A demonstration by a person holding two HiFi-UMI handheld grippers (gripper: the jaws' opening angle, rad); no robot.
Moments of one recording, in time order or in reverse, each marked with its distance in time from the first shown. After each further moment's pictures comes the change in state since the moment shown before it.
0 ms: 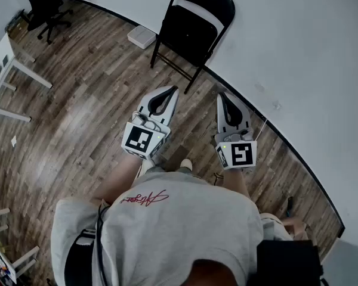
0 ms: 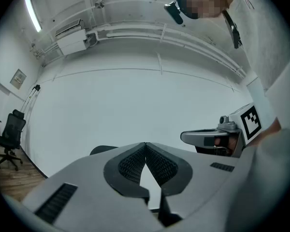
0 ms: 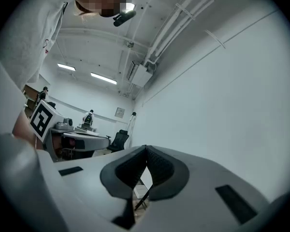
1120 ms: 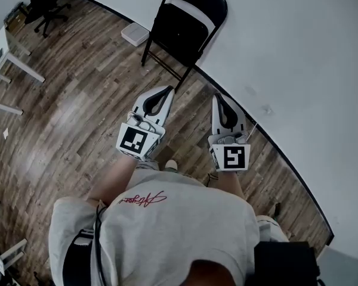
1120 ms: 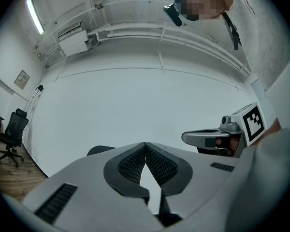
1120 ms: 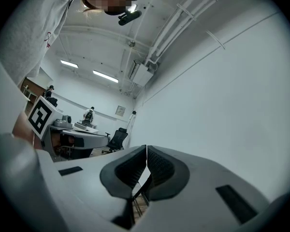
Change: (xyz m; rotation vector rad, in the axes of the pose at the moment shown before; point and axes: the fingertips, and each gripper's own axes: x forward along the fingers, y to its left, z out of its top) left arm 0.050 -0.031 -0.008 -0.014 -0.019 0.041; right arm -0.008 -0.060 -0.010 -0.048 0.009 0.005
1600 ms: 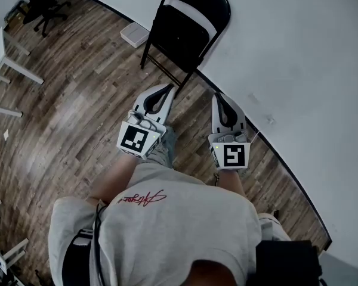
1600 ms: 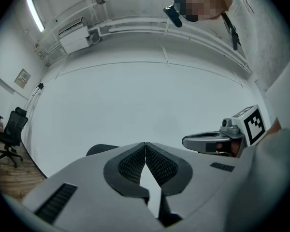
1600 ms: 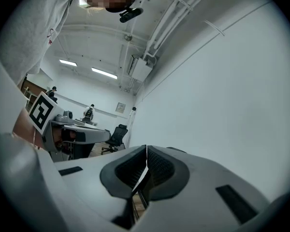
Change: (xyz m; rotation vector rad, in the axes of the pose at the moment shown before) left arm 0.079 0.041 -0.028 -0.009 0.011 0.030; right arm 0.071 -0.051 -0.048 0.012 0.035 0.033
